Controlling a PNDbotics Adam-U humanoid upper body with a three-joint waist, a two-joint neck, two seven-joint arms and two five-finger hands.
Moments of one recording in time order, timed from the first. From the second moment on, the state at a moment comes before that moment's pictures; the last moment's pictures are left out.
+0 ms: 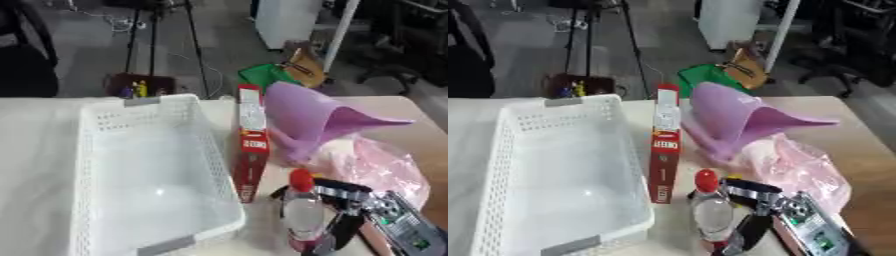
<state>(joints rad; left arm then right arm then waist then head) -0.48 0.41 -0.04 -1.98 -0.46 0.05 0.50 -0.56 -0.51 0.17 -1.35 0.08 -0.35 0.78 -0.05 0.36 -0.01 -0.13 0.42</state>
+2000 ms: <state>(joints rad) -0.48 0.41 -0.04 -1.98 -0.46 0.05 0.49 -0.61 -0.54 0.12 -1.44 -0.04 -0.31 0.82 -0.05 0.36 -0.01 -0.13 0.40</state>
